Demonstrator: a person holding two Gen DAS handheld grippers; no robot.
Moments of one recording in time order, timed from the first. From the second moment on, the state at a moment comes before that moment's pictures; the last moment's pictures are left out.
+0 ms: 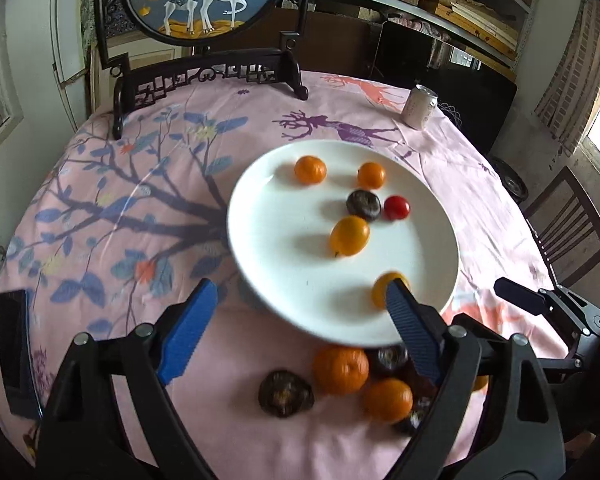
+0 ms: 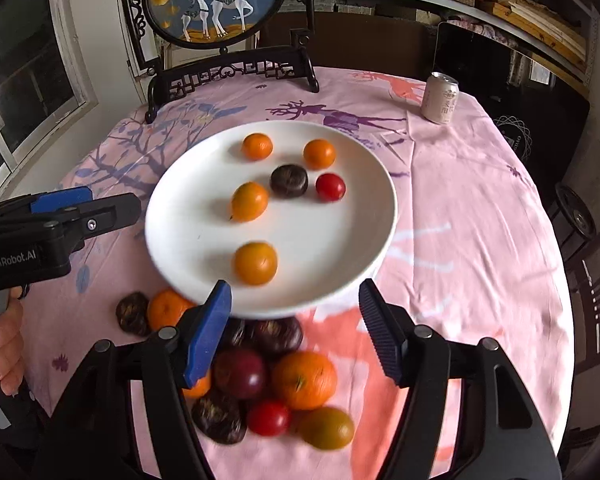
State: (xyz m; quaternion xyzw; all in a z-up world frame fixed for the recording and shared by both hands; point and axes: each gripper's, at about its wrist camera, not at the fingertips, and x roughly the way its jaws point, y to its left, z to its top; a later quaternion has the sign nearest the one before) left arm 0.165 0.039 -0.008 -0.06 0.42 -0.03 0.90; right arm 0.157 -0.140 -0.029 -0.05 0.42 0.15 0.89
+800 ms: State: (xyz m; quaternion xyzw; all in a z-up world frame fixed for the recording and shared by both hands) left arm 0.058 0.043 -0.037 -0.03 0.41 -0.01 0.91; right arm 0.047 -0.151 -0.038 -0.02 0.39 0.14 0.91
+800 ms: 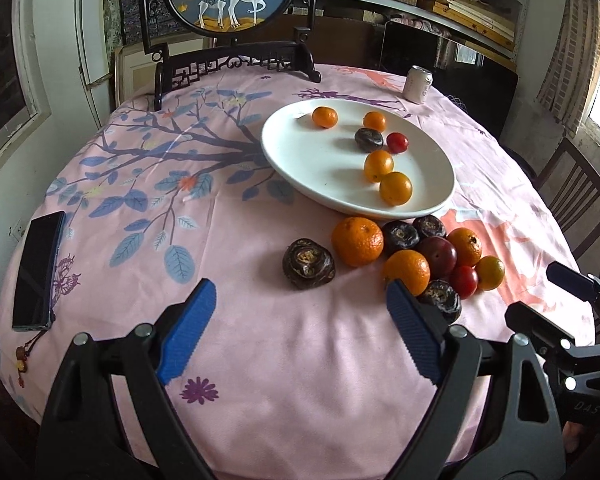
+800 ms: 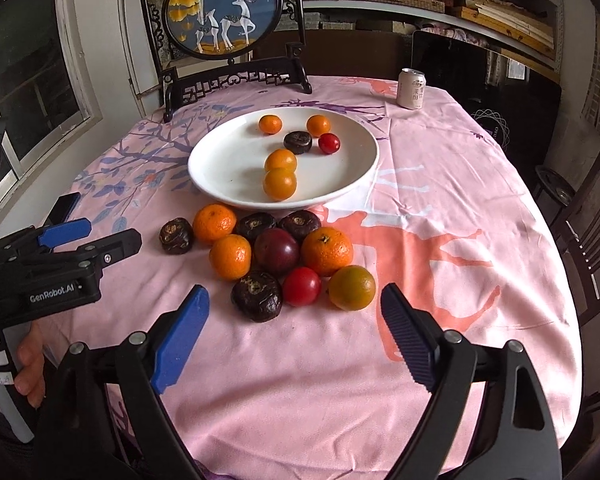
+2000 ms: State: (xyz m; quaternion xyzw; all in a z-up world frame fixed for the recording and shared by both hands) left arm 0.130 0.039 -0.097 0.00 0.46 0.00 0.89; right arm 0.067 -0.154 -0.093 0.01 0.46 0.16 0.87
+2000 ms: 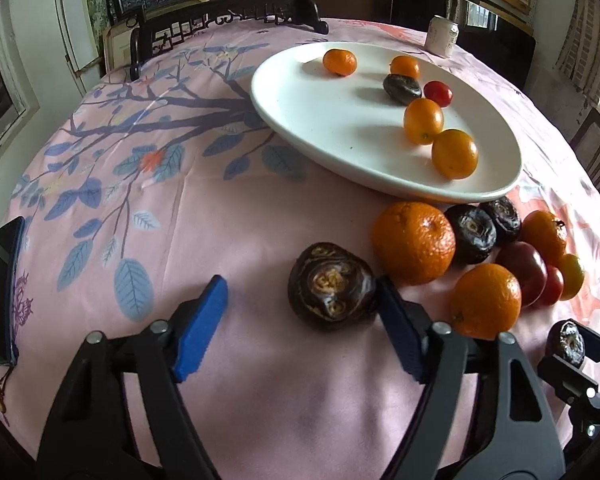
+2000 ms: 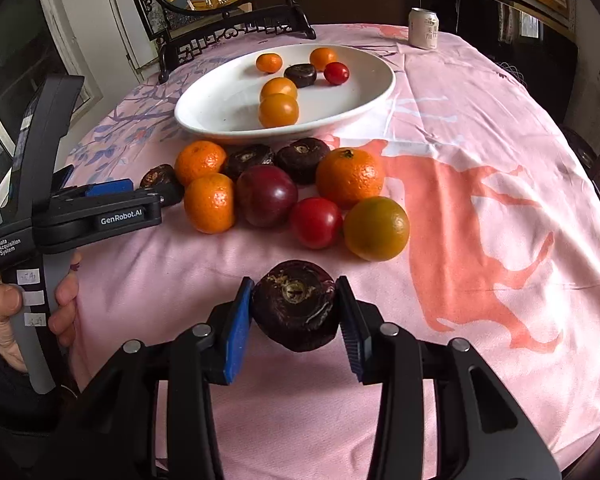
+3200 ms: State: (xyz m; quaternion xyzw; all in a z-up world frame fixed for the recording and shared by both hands) left arm 0.281 0.045 -0.006 -0.05 0.46 0.00 0.89; right arm 0.249 -0.085 -0.020 -0.11 0.41 0.22 0.88
